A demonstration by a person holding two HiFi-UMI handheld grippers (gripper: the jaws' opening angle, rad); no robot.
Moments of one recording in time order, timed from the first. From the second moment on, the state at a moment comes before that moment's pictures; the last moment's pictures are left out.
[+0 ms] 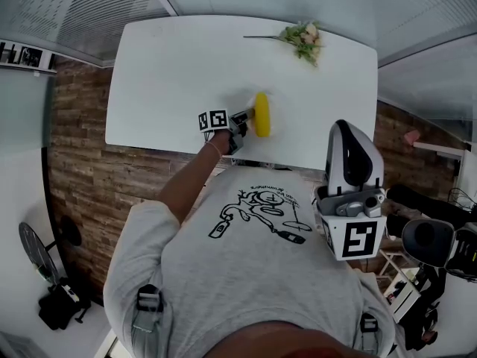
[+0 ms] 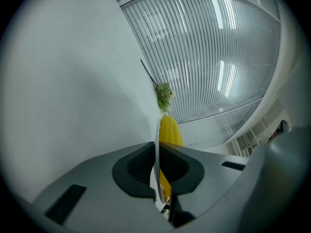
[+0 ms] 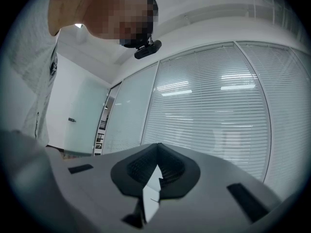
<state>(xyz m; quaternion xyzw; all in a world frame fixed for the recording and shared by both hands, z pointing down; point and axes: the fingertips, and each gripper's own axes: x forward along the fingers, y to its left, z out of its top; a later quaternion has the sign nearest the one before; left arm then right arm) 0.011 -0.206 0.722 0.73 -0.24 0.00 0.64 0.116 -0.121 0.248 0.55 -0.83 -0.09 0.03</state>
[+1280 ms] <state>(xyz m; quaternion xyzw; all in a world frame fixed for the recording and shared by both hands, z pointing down) 0.013 -0.212 0.751 0.72 -0.29 0.10 0.62 0.112 -0.129 0.253 0.55 -0.83 -0.09 0.03</state>
